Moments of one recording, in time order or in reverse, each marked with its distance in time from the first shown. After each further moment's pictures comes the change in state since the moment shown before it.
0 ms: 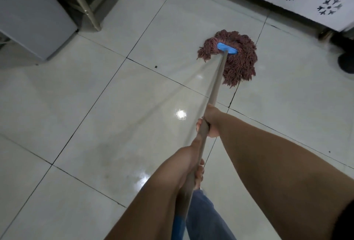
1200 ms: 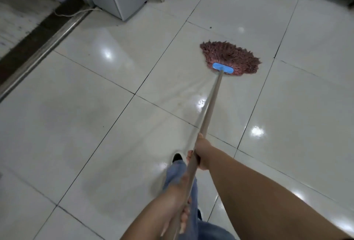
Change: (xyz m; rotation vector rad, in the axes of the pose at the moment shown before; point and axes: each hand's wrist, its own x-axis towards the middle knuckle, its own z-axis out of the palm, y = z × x) left_hand -0.183 -0.592 -0.261 0.132 0.203 -0.099; right_hand -0.187 0.609 0.268 -0.007 -0.060 0.040
